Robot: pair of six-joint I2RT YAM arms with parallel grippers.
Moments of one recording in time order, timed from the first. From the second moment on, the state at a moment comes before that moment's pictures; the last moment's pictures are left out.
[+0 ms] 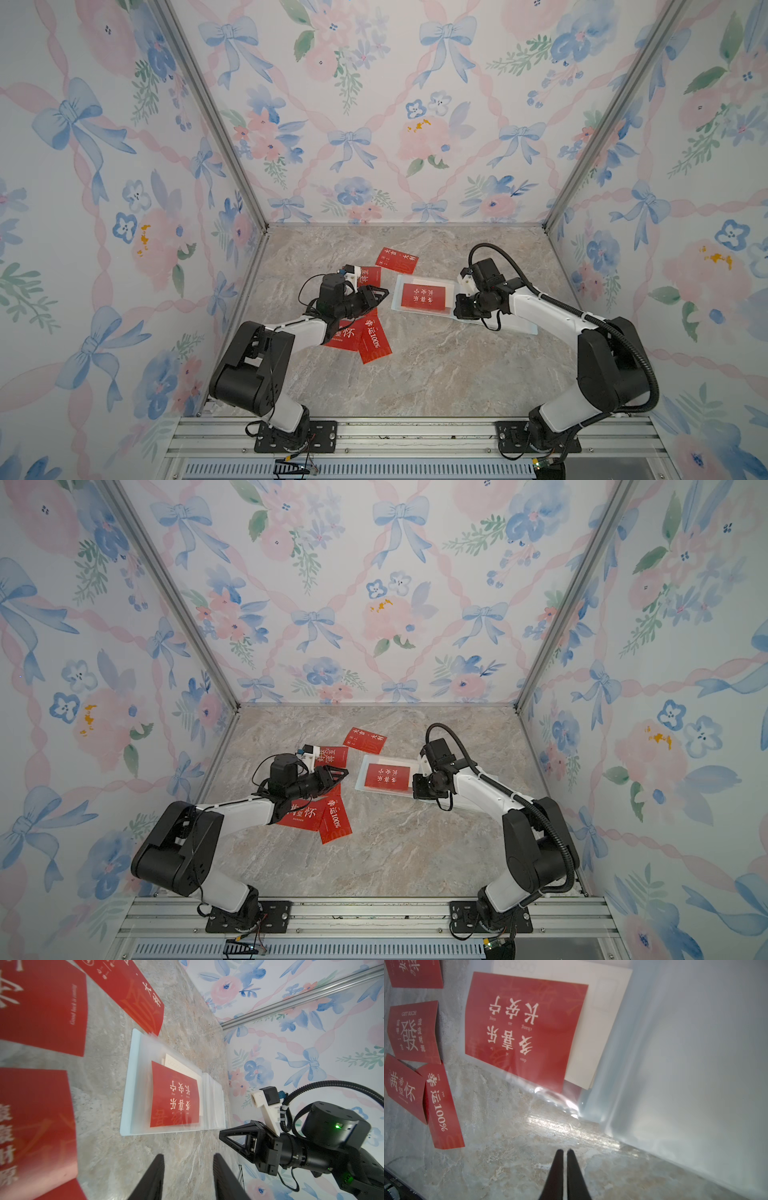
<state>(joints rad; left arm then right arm) -0.30 1.53 0.60 0.45 0.58 -0.89 0.43 1.58 1.03 -0.59 -0.22 0.34</state>
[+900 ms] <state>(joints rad) 0.00 1.33 0.55 0.08 0.57 -0.59 0.73 1.88 1.35 -0.51 -0.26 0.51</state>
